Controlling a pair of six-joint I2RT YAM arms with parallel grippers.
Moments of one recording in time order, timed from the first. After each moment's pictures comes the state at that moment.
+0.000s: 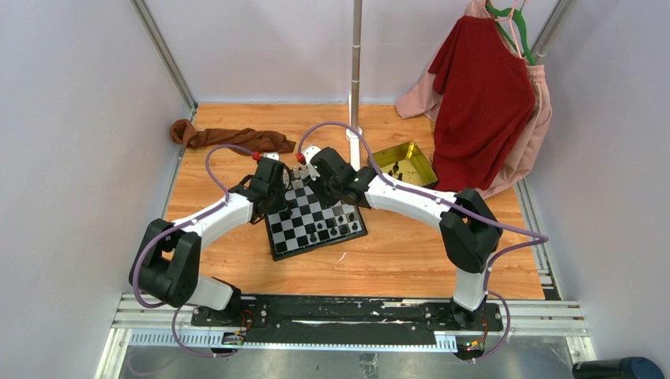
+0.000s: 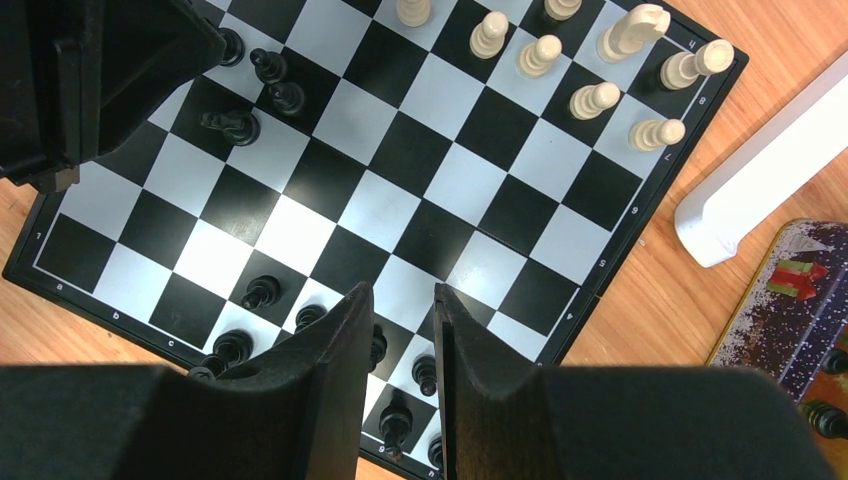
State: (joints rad) left arm -0.40 1.41 0.76 -0.26 -0.26 -0.40; right arm 0.91 1.83 1.42 -0.37 0.09 0.03
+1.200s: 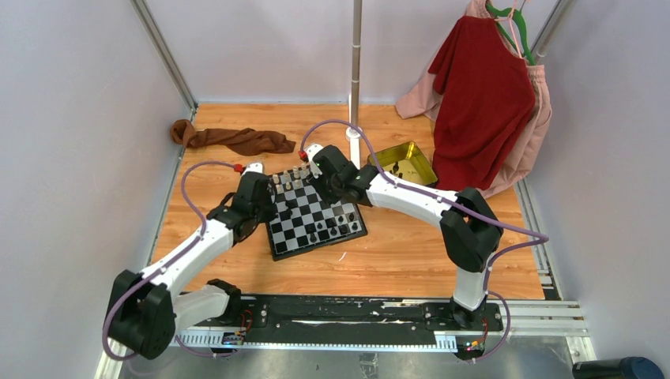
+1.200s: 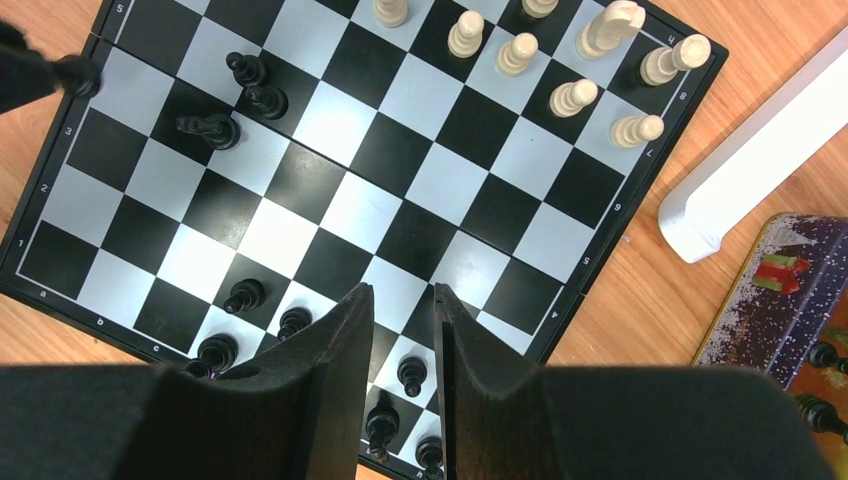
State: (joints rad) left arm -0.40 1.12 0.64 -0.32 -0.25 -0.46; right arm 0.89 1.83 1.42 -0.37 0.09 0.03
